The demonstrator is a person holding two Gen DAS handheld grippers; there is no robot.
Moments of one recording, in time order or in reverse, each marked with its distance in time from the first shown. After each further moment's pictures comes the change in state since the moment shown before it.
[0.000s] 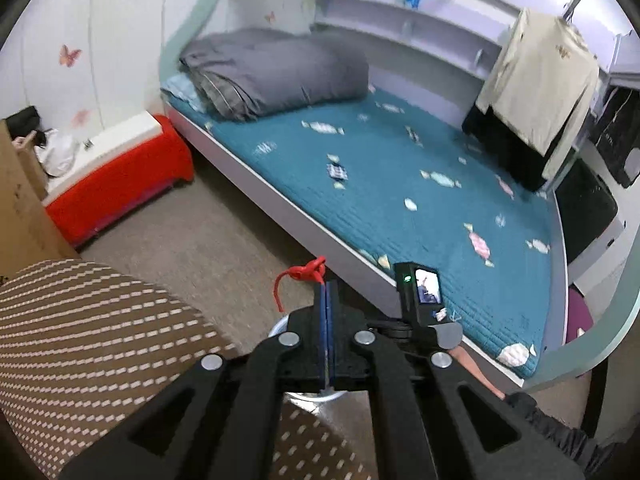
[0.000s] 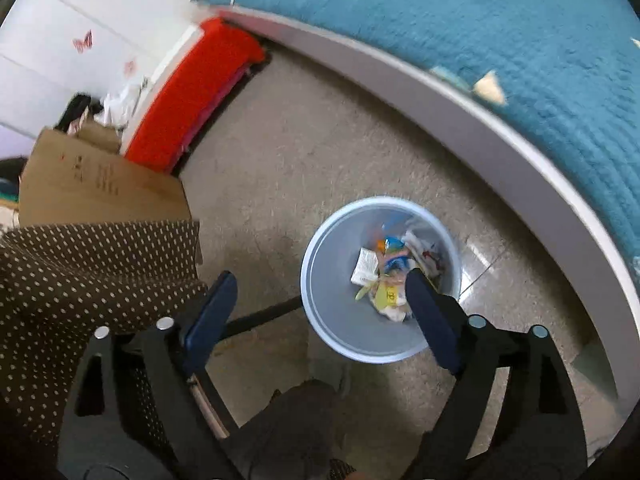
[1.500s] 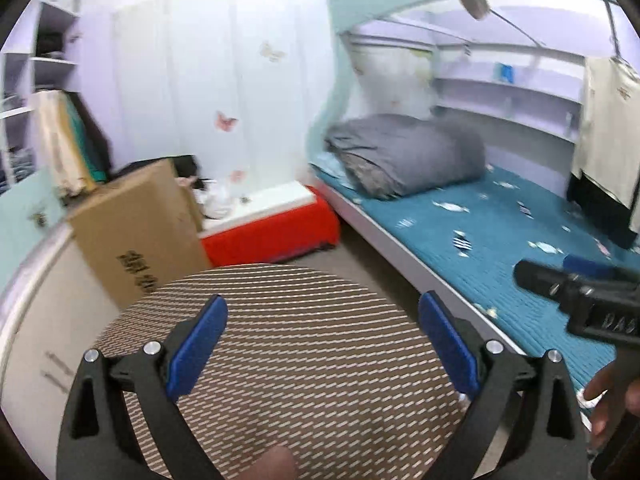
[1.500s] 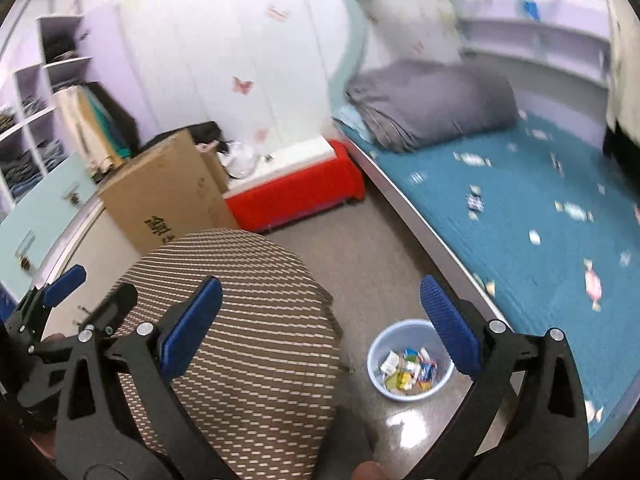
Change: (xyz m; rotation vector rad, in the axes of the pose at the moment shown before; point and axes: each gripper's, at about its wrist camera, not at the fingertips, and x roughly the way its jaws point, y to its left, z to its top) left arm -0.221 0.010 -0.079 -0.120 -0.341 0.552; right arm -0.315 0.249 -0.131 -0.503 -0.470 0.058
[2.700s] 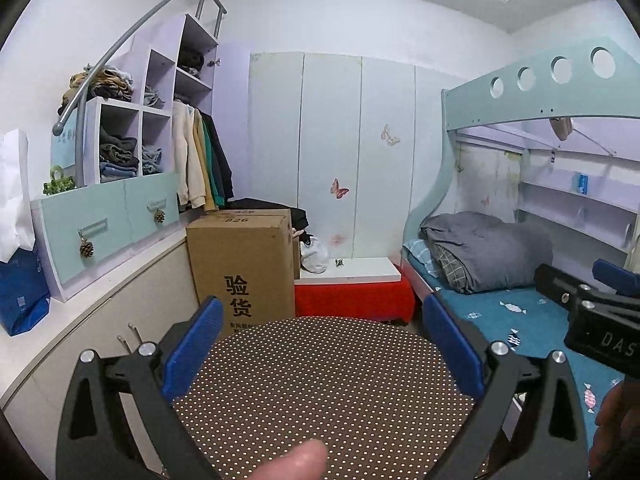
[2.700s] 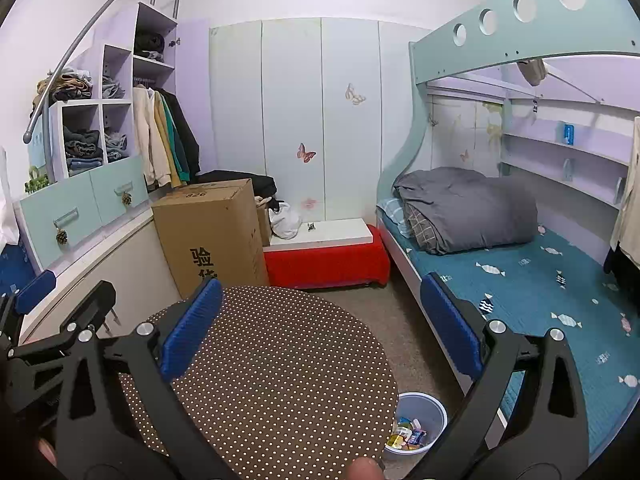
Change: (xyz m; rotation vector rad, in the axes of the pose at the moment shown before) left arm -0.187 0.099 -0.006 -0.254 -0.259 0.259; right arm -0.121 0.132 0.008 -0.243 -0.257 0.043
